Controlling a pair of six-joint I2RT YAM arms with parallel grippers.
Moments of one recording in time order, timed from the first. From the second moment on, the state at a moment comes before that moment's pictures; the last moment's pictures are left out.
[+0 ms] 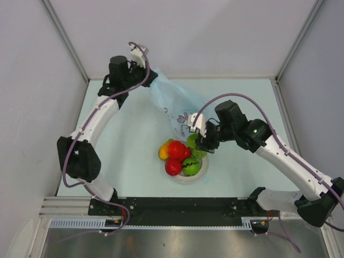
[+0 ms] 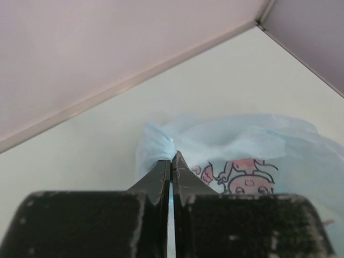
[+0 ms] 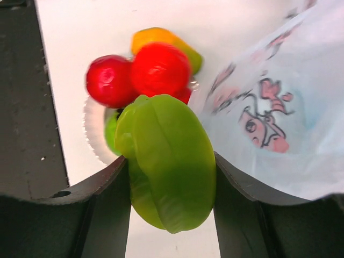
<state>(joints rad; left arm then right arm) -0.30 1.69 1.56 -0.11 0.44 -0.04 0.69 1.18 1.29 -0.83 -0.43 -0.57</state>
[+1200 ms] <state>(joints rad) -0.21 1.18 1.07 -0.10 0.47 -0.10 0.97 1.27 0.99 -0.65 -0.36 -1.22</state>
